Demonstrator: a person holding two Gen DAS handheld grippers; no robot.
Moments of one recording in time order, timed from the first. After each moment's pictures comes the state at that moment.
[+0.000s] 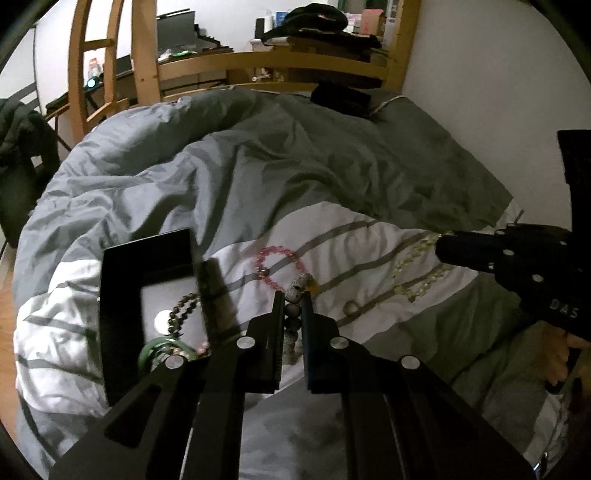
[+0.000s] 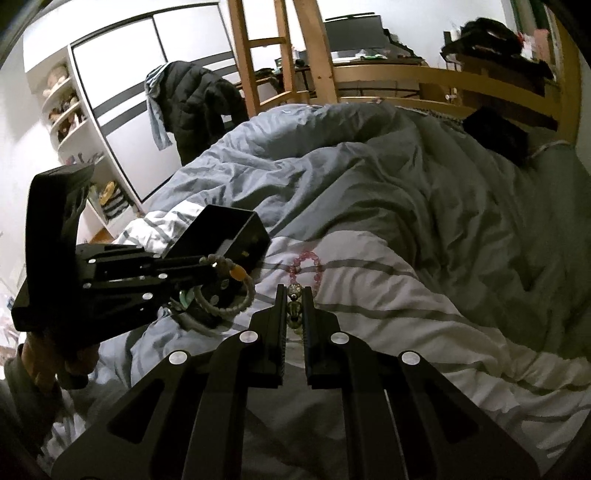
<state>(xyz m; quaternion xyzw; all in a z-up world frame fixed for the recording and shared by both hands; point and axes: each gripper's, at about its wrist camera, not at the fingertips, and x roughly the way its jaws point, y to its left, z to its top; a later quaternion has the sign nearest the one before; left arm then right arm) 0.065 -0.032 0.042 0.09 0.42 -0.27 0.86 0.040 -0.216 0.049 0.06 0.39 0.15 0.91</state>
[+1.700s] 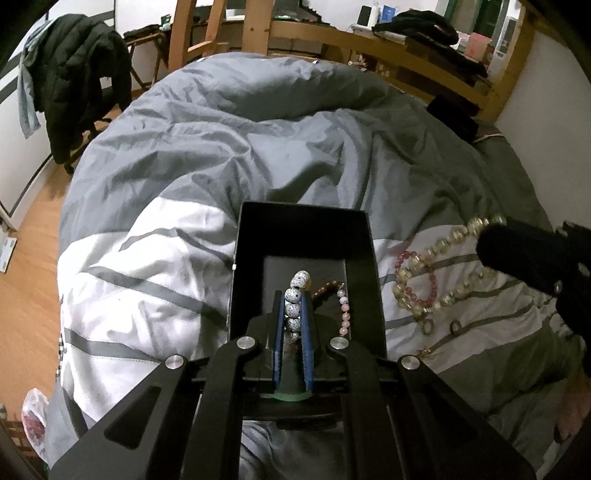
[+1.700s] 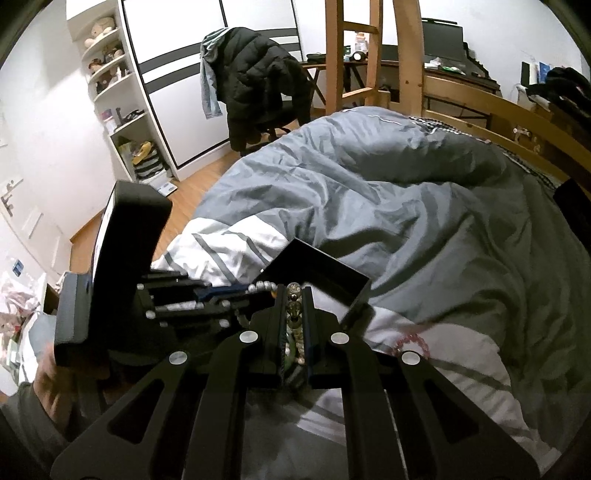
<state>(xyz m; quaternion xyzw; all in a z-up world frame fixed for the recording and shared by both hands) 0.138 0.080 0.019 0.01 0.49 -0.14 0.86 0.135 -0.070 0.073 -0.01 0.41 0.24 0.88</state>
